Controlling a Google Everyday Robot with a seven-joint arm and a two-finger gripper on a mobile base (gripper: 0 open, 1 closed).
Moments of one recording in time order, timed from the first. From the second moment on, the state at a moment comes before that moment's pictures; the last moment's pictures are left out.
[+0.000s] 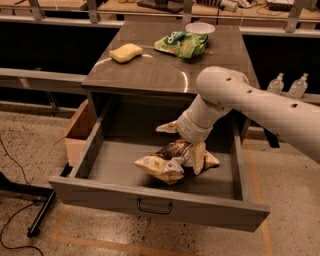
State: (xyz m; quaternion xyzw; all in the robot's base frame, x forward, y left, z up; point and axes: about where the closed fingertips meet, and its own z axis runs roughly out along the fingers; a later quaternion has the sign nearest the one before) arm 0.571 -0.060 0.703 -0.89 0.40 0.08 0.18
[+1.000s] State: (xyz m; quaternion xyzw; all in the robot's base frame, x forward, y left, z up) arm 0.571 -0.042 0.657 -0.90 0.38 0.11 0.19
